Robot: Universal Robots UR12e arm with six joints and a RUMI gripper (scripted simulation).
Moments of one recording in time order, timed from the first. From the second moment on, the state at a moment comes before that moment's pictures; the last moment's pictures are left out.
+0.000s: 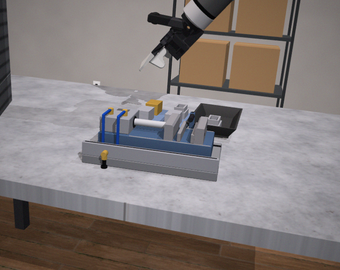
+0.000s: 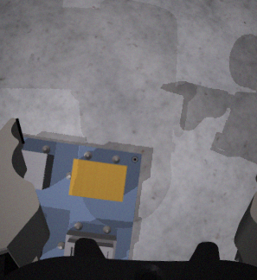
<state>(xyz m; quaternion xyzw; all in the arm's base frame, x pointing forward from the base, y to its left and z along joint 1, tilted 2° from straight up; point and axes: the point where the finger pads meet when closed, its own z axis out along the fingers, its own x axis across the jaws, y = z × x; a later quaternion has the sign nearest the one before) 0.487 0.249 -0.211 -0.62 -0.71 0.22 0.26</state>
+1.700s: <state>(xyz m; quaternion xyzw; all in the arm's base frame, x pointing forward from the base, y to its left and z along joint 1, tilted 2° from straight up) 0.599 0.189 -0.172 -0.67 -0.74 0.01 -0.02</state>
